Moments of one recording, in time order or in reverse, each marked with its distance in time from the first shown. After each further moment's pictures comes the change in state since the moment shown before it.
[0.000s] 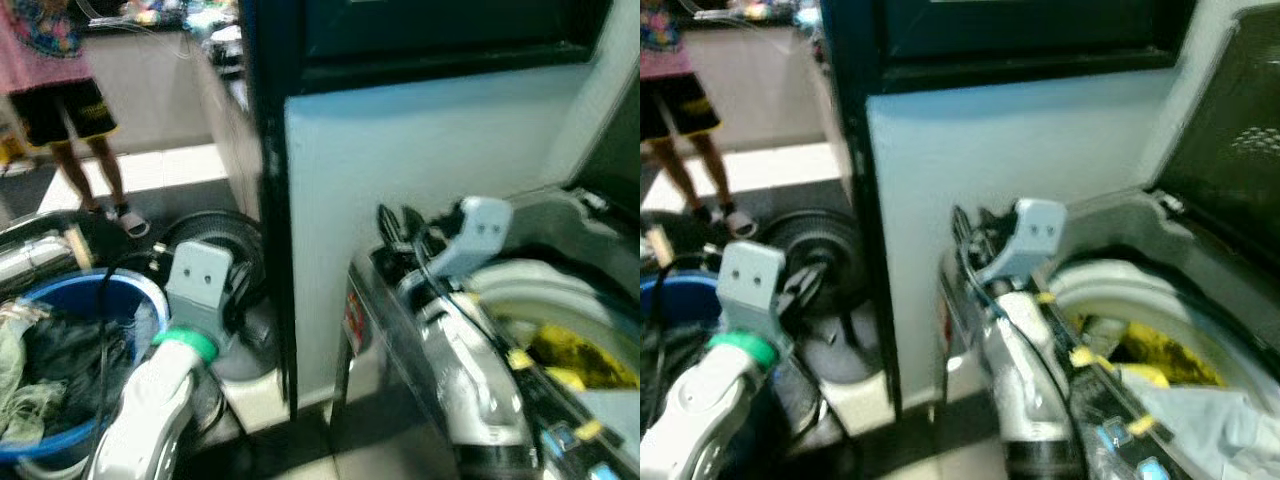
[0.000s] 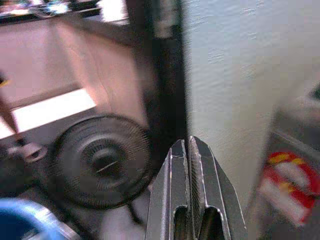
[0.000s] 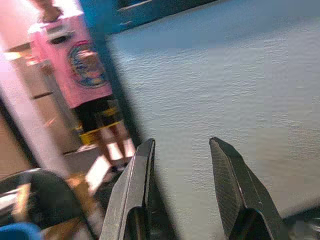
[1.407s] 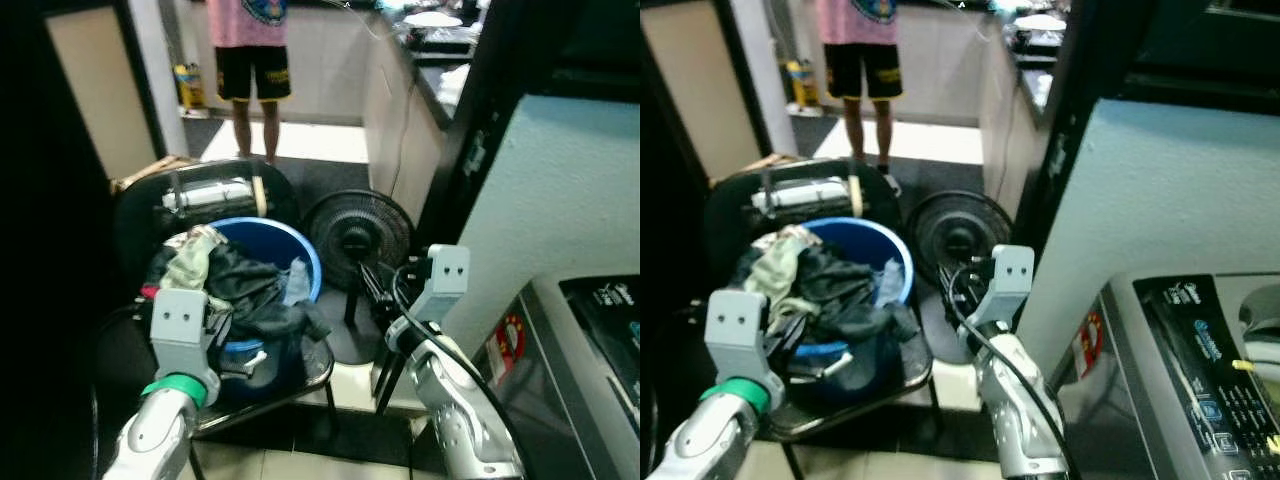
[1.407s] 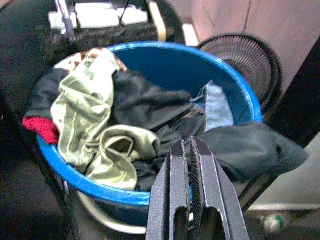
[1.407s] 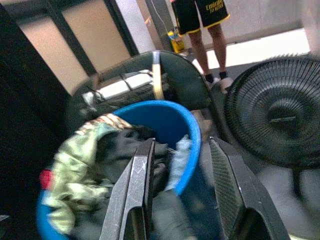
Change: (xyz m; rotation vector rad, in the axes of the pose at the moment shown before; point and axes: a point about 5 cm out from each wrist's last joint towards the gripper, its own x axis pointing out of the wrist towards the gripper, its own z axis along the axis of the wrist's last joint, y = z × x) left arm -0.026 0.005 -0.052 -0.166 0.168 0.119; right arm -0.032 -0.004 -0.053 0.159 0.273 0.019
